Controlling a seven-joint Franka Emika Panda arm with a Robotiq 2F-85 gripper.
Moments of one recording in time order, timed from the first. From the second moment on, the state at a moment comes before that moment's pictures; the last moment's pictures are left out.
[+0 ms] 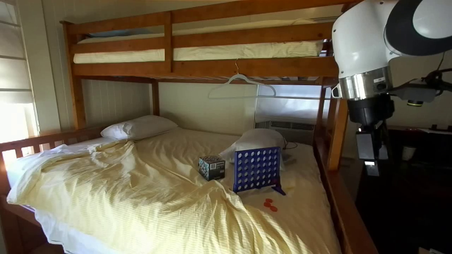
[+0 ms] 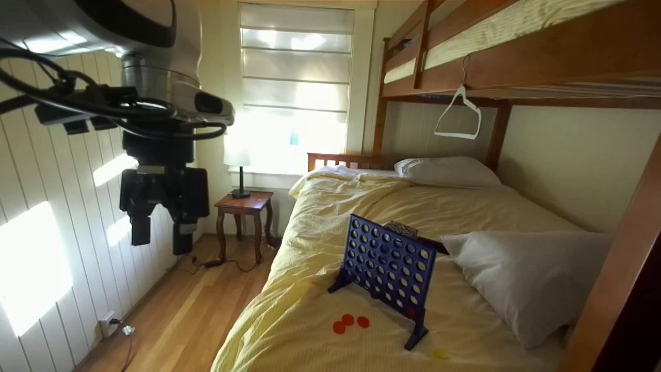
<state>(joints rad) 0.05 -0.81 0.22 -2.61 0.02 1.54 0.26</state>
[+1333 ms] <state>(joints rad) -0.08 -0.17 -0.02 -2.52 0.04 2.27 0.24</state>
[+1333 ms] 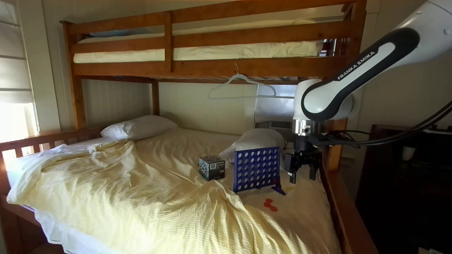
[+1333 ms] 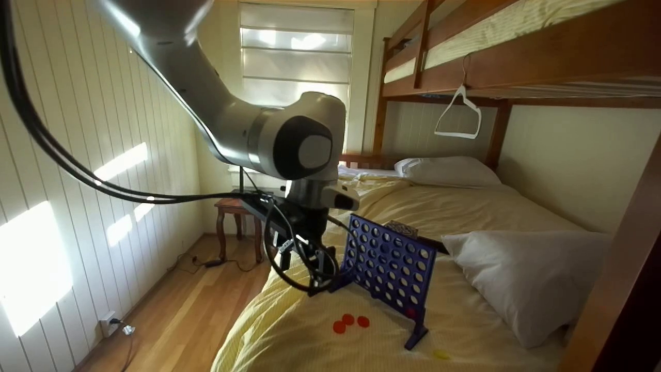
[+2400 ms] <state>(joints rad) -0.08 0.08 -0.05 -2.45 0.05 2.56 0.21</state>
